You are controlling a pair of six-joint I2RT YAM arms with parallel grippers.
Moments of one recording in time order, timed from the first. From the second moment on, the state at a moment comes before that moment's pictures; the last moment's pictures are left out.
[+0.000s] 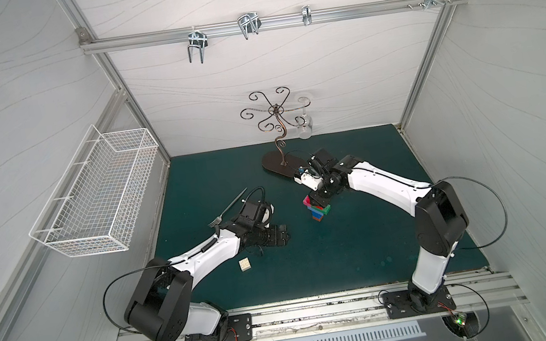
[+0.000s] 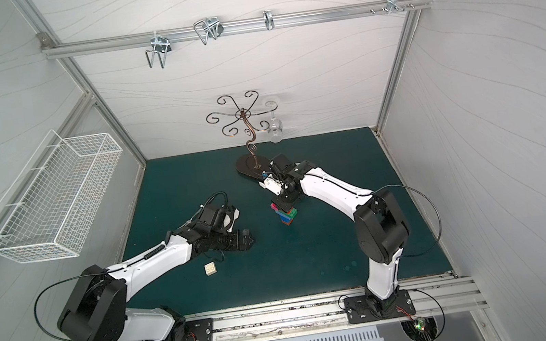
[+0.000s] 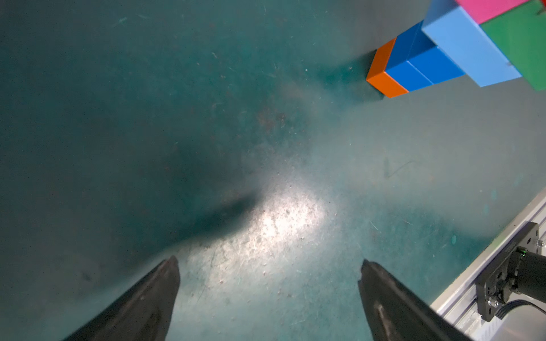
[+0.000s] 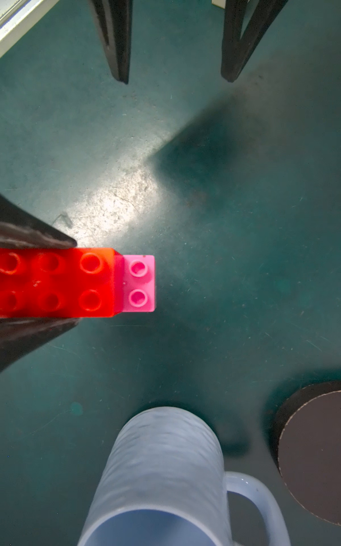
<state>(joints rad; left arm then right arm) -0.54 1.40 0.72 -0.39 0.26 -0.42 0.68 1.79 1.46 -0.87 -0.10 -0.24</state>
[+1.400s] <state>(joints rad) -0.54 1.40 0.75 -0.45 0.22 -0.42 0.71 1.90 1.46 -1.09 -0.02 -0.21</state>
